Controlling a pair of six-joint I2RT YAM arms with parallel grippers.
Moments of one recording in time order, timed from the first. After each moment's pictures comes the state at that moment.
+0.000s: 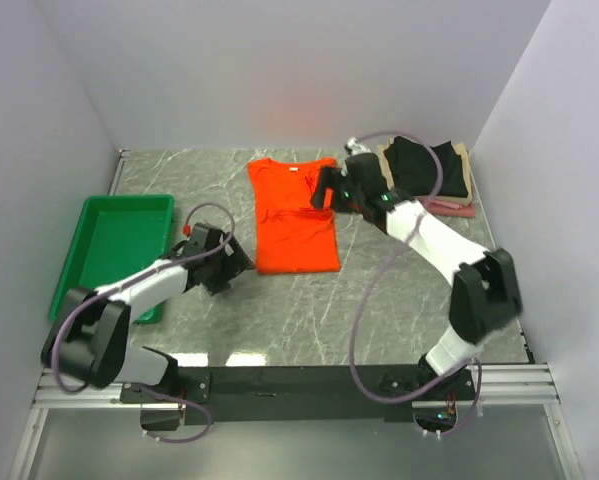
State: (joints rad) left arm -0.37 1.33 0.63 -0.24 0.05 -0.97; right arm 0.47 1.69 1.36 -0.28 -0.01 0.46
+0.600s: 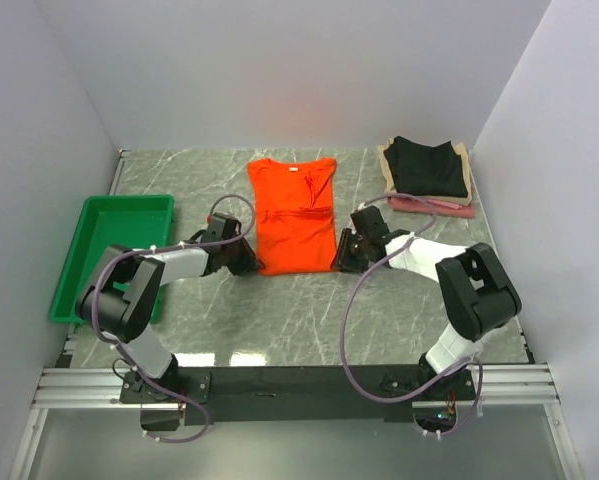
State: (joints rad) left arm -0.40 1.65 0.76 0.00 0.20 -0.94; right arm 0.44 1.65 0.87 -0.21 -0.15 0.66
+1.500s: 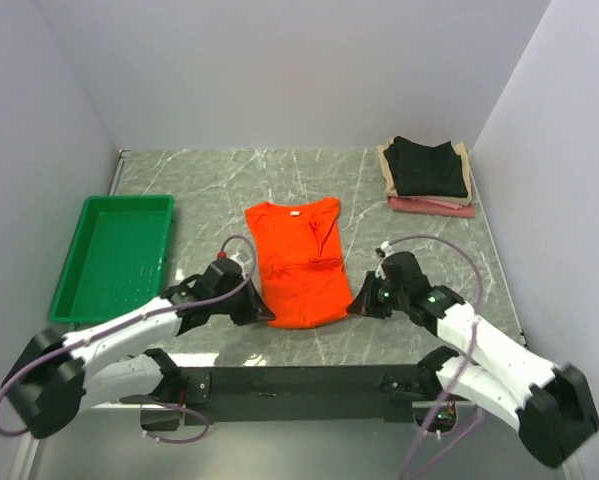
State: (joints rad) left arm -0.74 1.08 0.49 -0.23 0.22 -1.07; right arm 0.53 0.92 0.47 -0.42 -0.27 0.72
